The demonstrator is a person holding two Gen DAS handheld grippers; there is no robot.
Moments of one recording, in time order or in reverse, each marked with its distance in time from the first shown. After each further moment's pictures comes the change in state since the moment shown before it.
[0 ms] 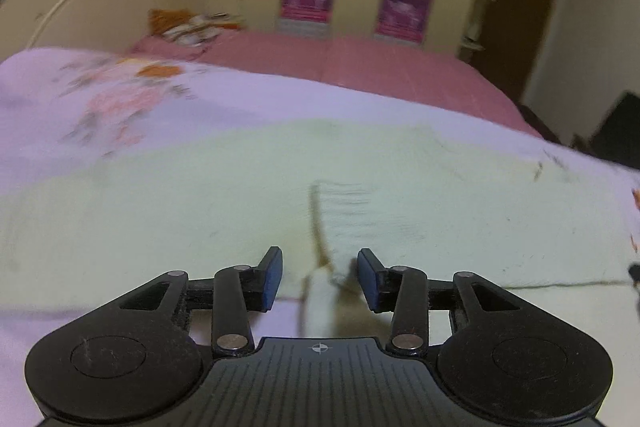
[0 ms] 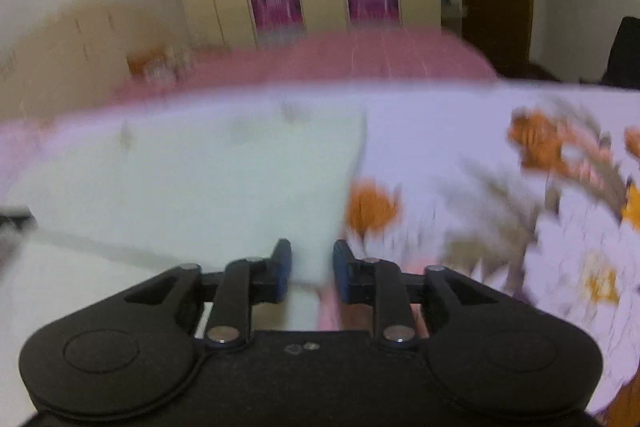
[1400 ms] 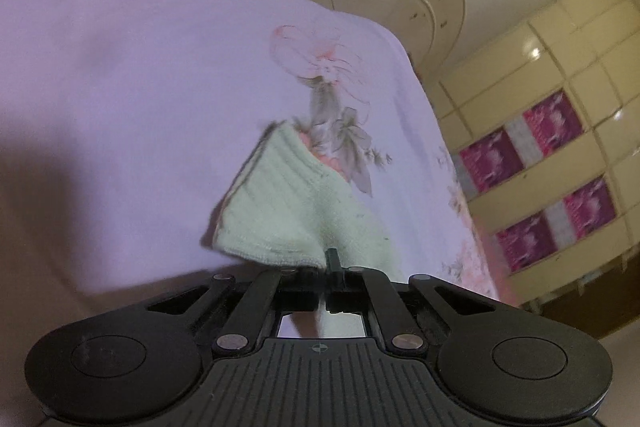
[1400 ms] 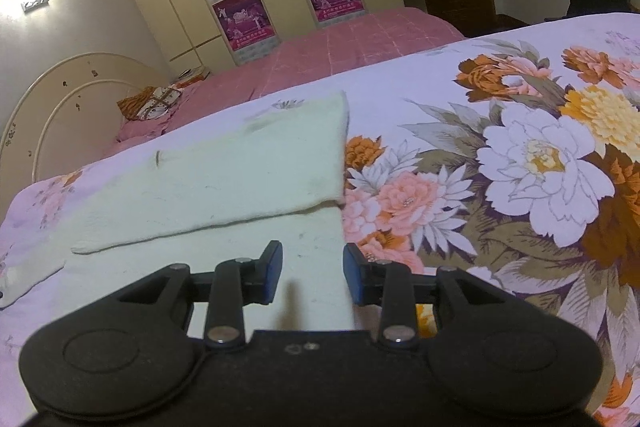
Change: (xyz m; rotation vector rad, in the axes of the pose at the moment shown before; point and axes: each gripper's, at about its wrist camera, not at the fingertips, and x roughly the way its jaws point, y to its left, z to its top) left arm -0.043 0.320 -0.053 -0.917 -0.158 0.121; right arm -0.066 0.003 -0.020 0.253 -0.022 0.035
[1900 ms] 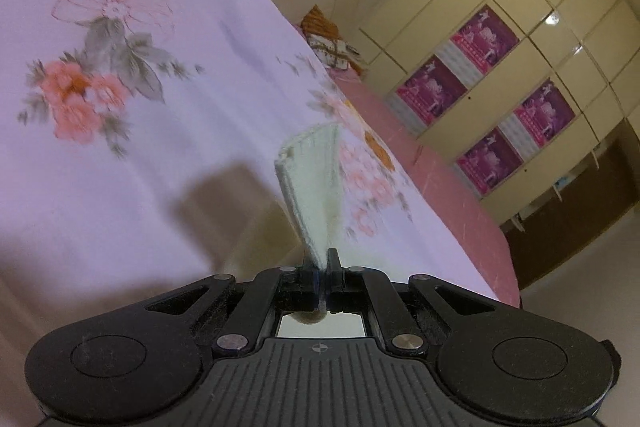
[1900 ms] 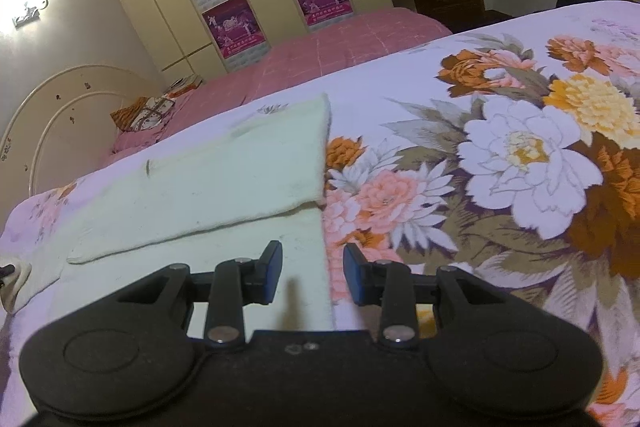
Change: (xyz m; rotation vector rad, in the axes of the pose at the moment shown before) left arm 0.019 -0.119 -0.075 0.259 0.076 -0.134; right arm -0.004 -0.016 -0.002 0.045 -0.016 -0.009
